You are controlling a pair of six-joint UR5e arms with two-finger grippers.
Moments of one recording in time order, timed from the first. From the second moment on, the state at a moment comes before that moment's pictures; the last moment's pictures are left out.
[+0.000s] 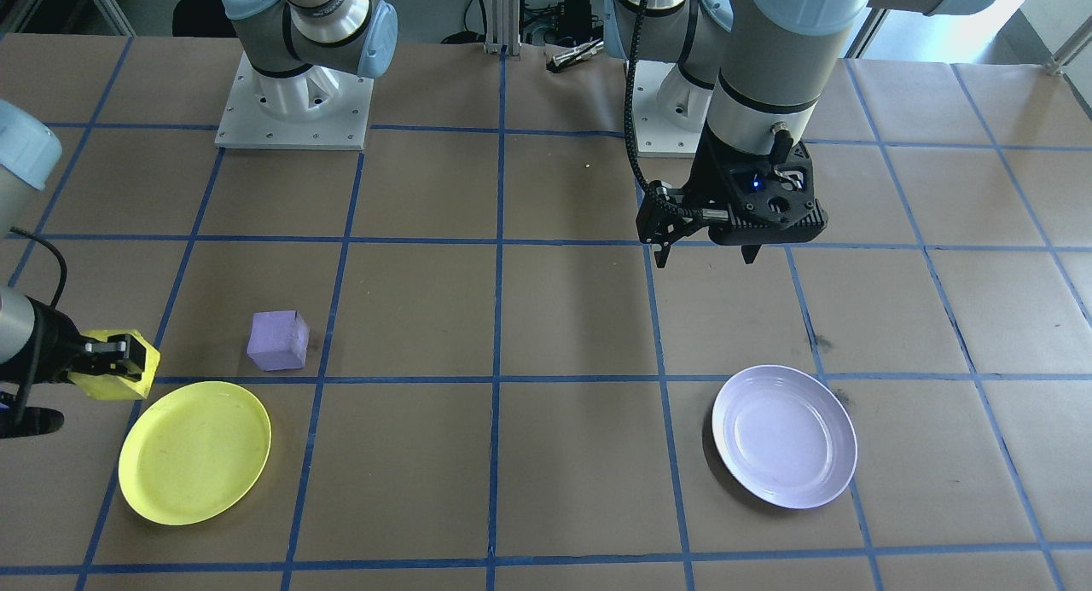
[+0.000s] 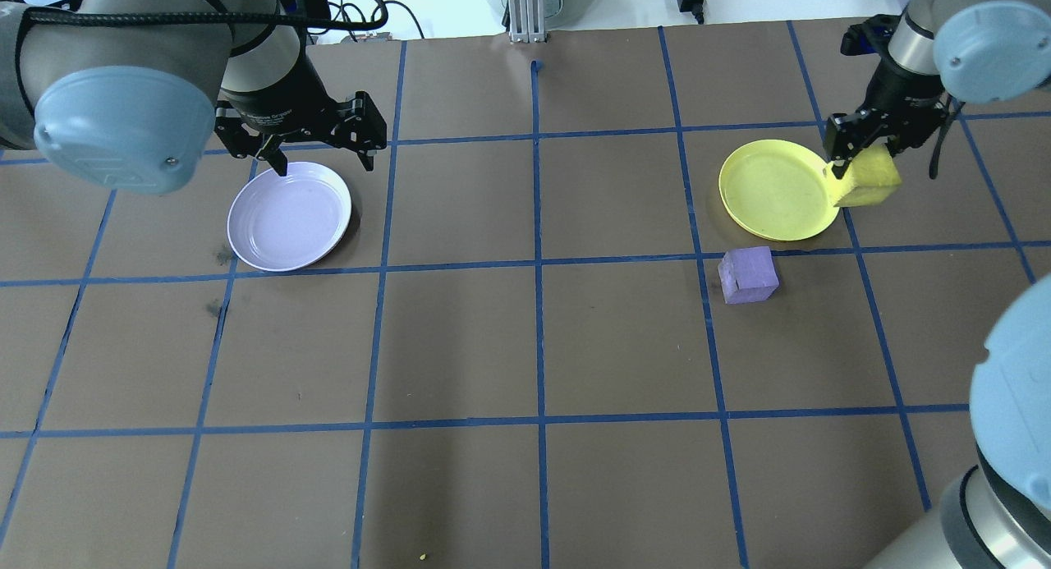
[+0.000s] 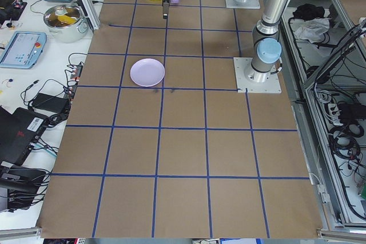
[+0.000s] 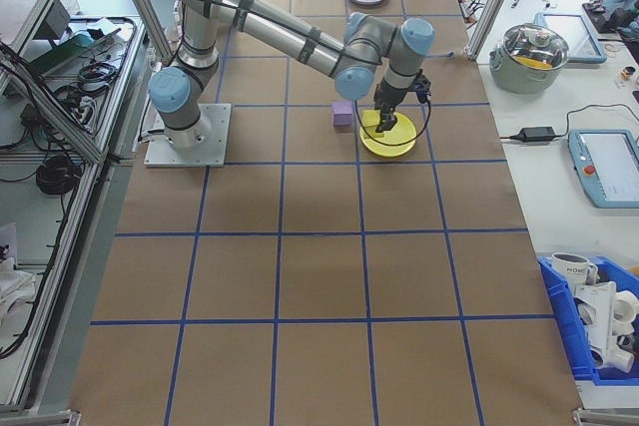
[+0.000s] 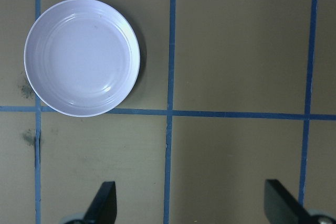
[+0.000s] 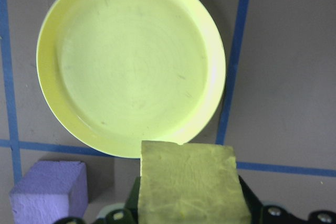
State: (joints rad) left arm -1.65 -1.64 -1.61 -1.36 1.62 -0.12; right arm 1.27 -1.17 1.52 -1.80 -1.64 -0.41
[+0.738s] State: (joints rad) left arm -1.64 -1.65 -1.61 -1.36 1.62 -0.12; right arm 1.38 -0.97 1.41 -1.87 -1.62 -0.30
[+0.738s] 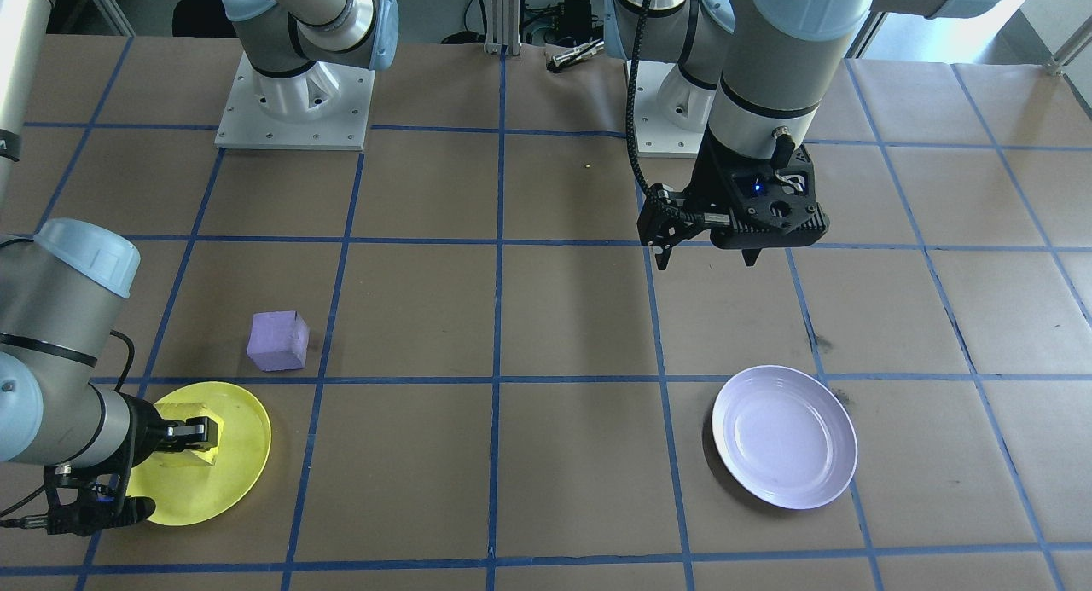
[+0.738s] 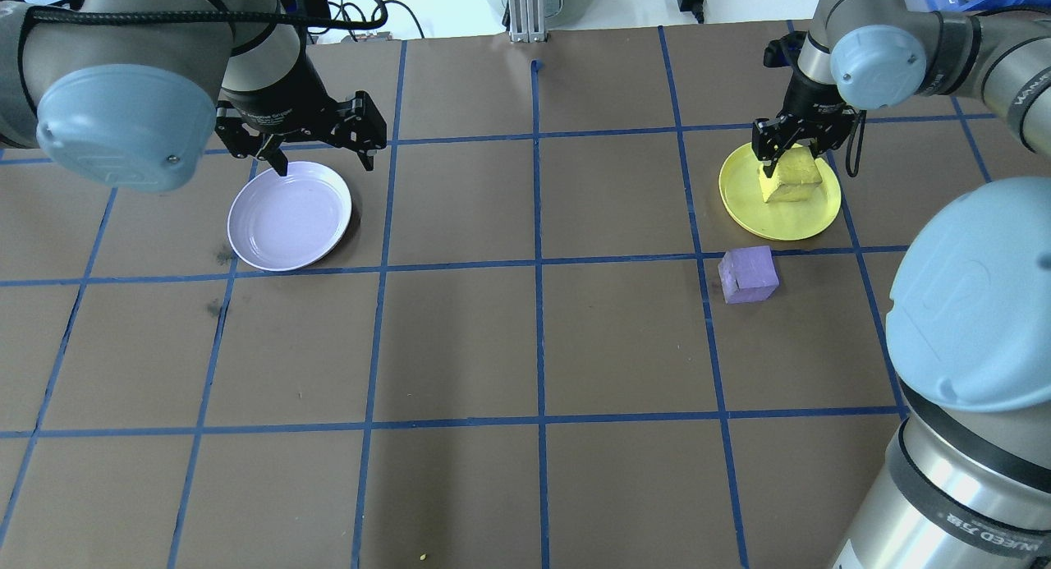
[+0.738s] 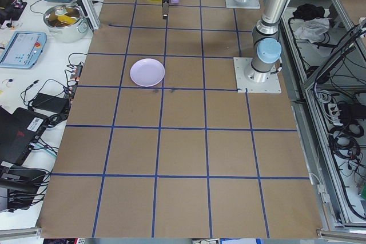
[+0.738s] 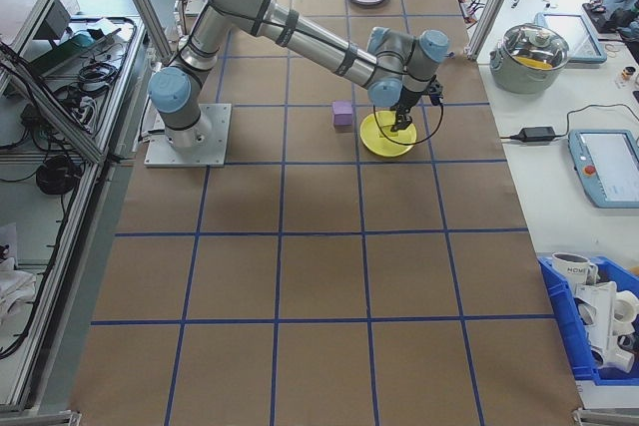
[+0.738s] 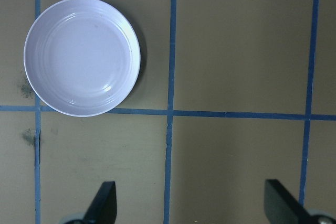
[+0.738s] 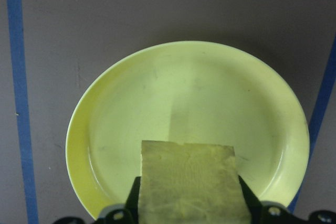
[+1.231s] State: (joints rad) left arm -1.64 -1.65 -1.61 -1.36 1.62 -0.12; right arm 1.38 -0.98 1.42 -1.87 -1.62 -0.29
